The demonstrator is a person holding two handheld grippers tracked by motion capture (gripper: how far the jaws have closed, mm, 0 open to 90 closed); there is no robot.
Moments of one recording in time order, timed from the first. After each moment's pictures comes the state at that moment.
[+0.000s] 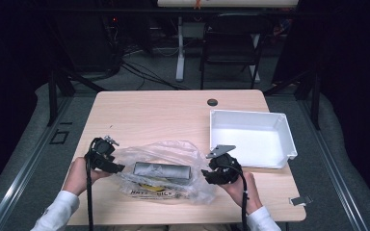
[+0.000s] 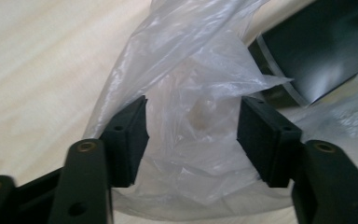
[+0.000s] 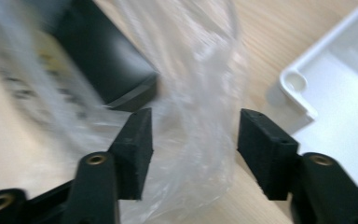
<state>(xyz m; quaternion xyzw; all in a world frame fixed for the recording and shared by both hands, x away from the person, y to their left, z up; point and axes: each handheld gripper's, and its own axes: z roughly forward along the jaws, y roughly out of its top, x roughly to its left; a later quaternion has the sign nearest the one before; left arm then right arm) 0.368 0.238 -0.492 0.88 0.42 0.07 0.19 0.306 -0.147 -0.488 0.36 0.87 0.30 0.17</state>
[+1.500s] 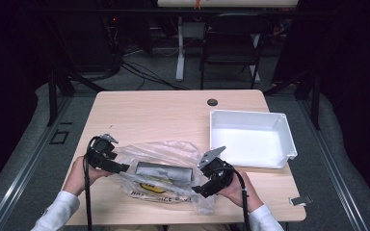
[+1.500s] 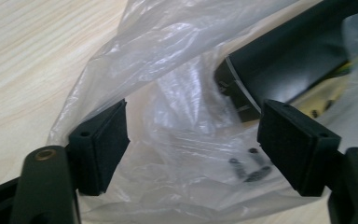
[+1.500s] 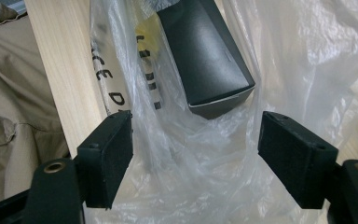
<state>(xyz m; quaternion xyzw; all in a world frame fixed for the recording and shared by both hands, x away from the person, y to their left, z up) 0.365 0.242 -0.490 0.88 0.40 0.04 0.25 0.310 -0.132 -0.497 0.24 0.92 0.30 0.04</state>
